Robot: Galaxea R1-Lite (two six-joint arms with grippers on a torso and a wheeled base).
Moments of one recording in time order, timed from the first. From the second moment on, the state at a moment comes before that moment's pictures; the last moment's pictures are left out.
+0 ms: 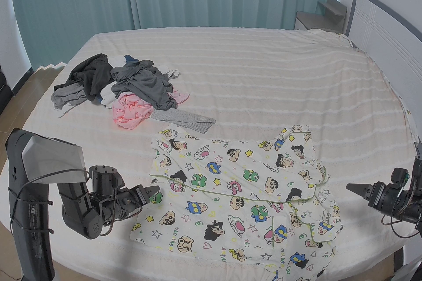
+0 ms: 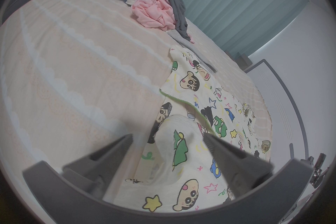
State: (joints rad) left arm -0.22 2.35 -0.48 -1.30 -0.15 -0.64; right arm -0.01 1.40 -0.11 -0.76 0.26 0.51
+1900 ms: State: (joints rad) left arm -0.38 2.23 -0.19 -1.49 -0.06 -1.03; right arm 0.02 1.57 -0.10 -0.77 0.28 0.42
